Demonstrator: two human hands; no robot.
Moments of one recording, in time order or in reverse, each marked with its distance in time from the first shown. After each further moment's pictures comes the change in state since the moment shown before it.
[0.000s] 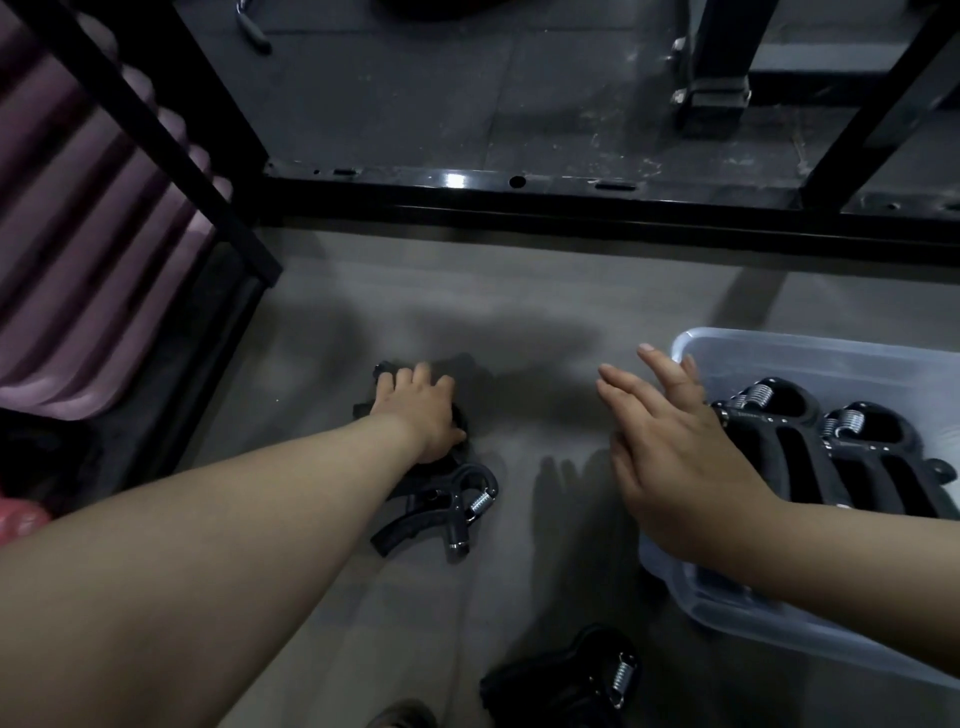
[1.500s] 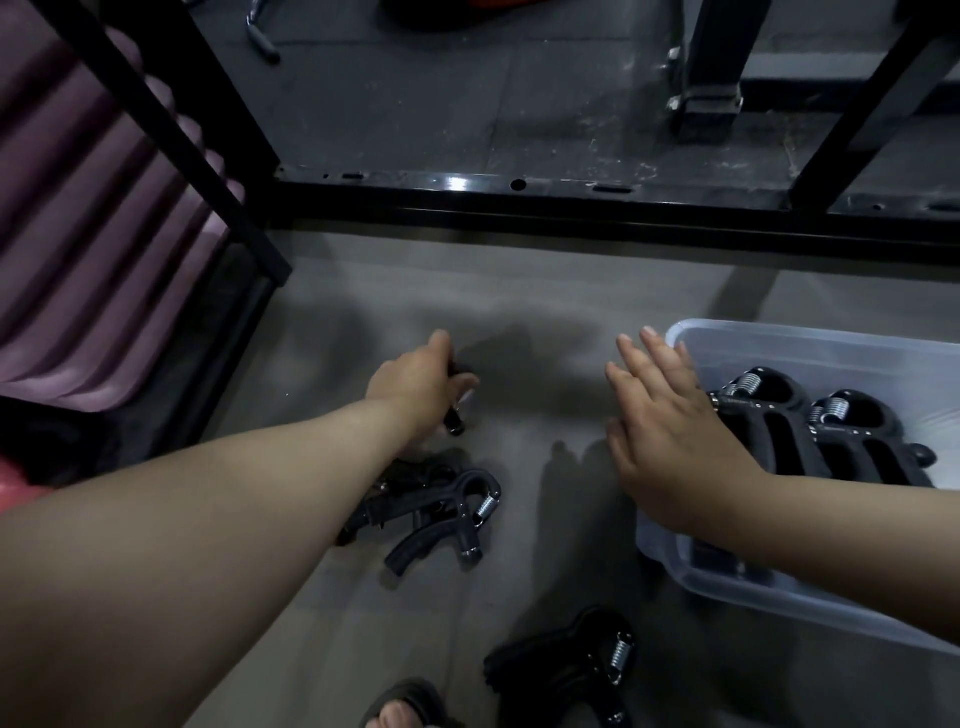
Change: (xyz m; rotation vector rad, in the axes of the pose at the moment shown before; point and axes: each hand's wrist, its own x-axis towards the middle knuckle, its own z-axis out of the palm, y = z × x) left_hand -0.024 -0.009 -0.036 -0.415 0.254 -0.014; right_hand 0.001 -0.005 -0.004 -0.041 -0.039 0.073
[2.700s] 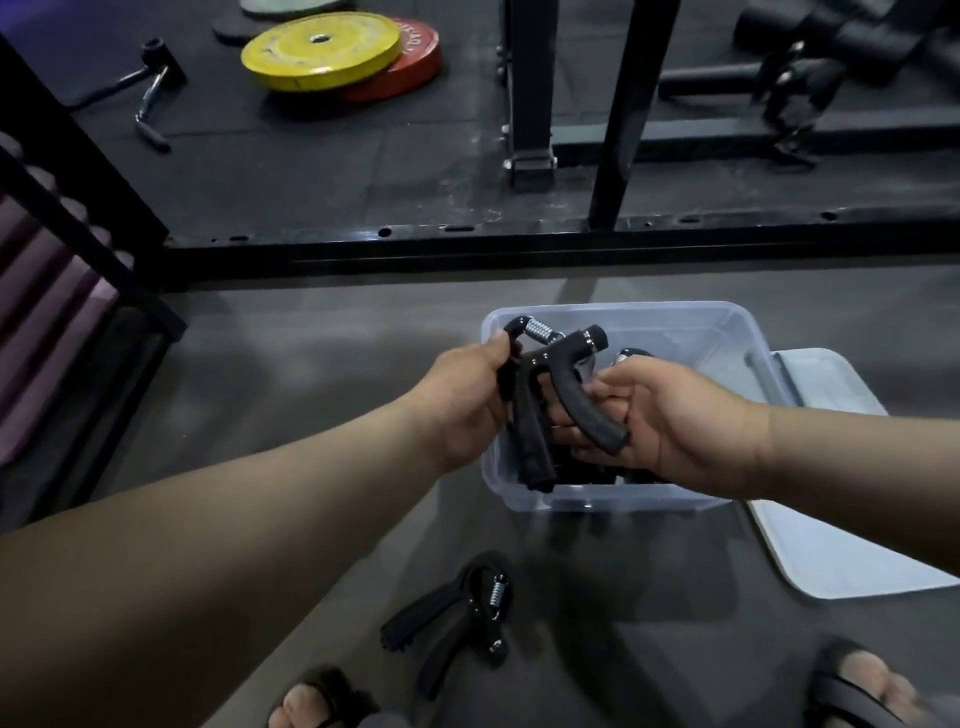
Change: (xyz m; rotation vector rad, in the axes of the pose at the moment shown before) left_hand -0.112 0.213 -0.033 -1.651 -0.495 -0.189; right_hand -0.108 0.064 -0.114 1.699 -0.401 0.735
